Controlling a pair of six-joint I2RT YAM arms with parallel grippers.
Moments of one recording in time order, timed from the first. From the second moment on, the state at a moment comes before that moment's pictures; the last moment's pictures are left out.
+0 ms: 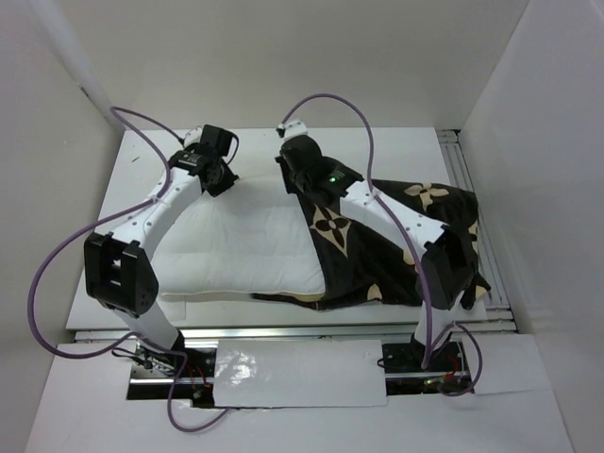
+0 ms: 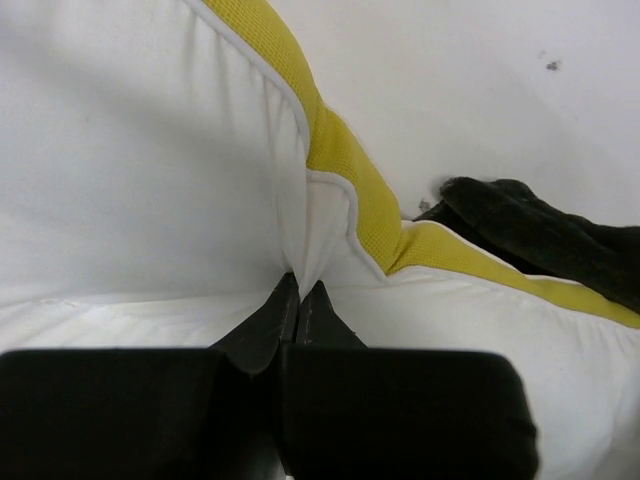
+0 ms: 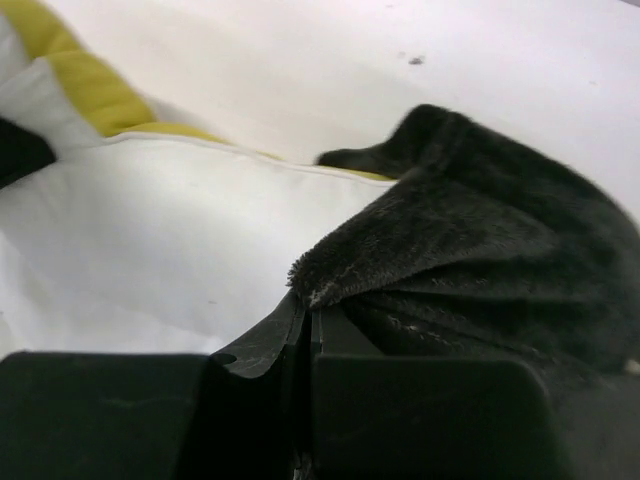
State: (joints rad) left arm -0.30 1.67 1.52 -0.78 -0.33 -0.87; right arm 0.76 1.77 1.61 -0.38 0.34 0.20
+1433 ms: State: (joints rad) left arm -0.25 1.35 1.17 -0.32 -0.16 -0.92; right arm 0.70 1.99 1.76 -0.30 -0.32 0.20
